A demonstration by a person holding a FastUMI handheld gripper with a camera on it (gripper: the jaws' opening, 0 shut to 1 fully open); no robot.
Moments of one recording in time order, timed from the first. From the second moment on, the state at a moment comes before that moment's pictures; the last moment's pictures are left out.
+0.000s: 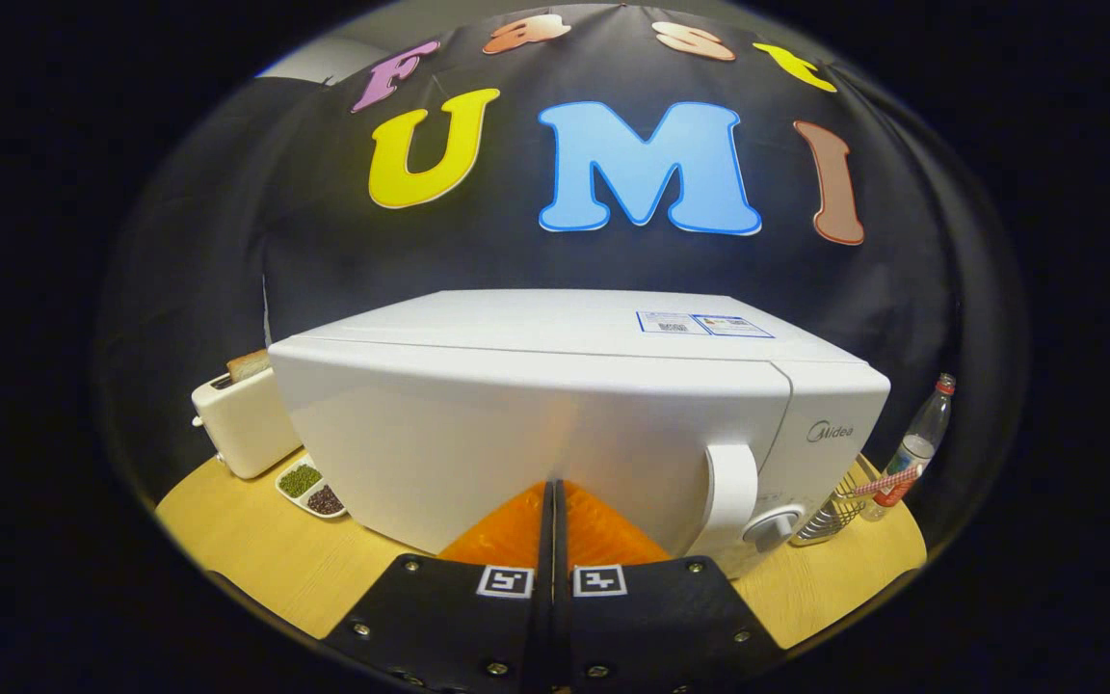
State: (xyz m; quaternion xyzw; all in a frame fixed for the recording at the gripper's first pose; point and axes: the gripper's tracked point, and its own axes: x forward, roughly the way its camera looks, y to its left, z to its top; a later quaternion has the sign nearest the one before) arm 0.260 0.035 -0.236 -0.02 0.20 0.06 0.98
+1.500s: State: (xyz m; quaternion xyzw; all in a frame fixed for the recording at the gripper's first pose) arm -0.006 0.028 -0.087 -0.01 0.07 0.01 1.00
